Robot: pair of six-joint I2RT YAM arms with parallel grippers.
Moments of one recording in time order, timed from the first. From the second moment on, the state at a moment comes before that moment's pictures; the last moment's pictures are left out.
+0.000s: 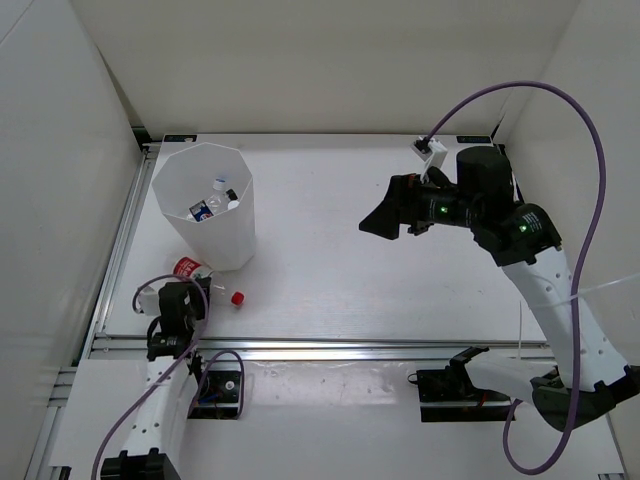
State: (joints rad) left arm 0.06 0.47 0.07 -0.20 -0.15 -1.36; right arm 0.50 1.13 1.49 -0.83 -0.54 0.37
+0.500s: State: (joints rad) left arm 0.08 0.38 0.92 -0.92 -0.13 -1.21; right arm 0.50 1.07 1.36 -0.80 -0.53 0.40
